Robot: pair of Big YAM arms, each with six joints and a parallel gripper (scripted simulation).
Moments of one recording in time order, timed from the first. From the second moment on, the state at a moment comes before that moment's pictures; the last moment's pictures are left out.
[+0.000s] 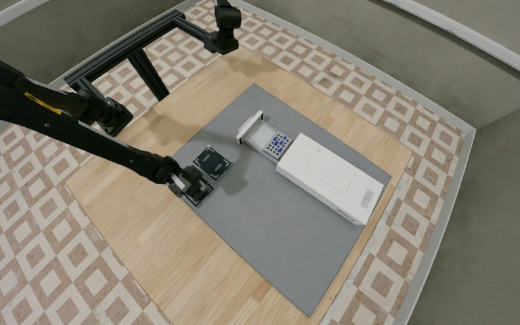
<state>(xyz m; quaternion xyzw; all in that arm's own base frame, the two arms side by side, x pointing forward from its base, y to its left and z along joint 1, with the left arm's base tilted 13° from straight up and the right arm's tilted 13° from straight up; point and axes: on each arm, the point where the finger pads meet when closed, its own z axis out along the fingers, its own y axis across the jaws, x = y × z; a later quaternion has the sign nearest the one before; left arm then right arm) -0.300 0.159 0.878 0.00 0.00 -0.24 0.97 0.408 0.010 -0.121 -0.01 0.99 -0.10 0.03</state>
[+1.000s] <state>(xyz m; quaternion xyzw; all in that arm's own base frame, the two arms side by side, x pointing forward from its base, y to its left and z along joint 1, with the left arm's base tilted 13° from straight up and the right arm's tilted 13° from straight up) -0.300 0.159 0.878 0.00 0.00 -0.24 0.97 0.410 0.010 -0.124 0.00 0.99 -0.10 0.03</state>
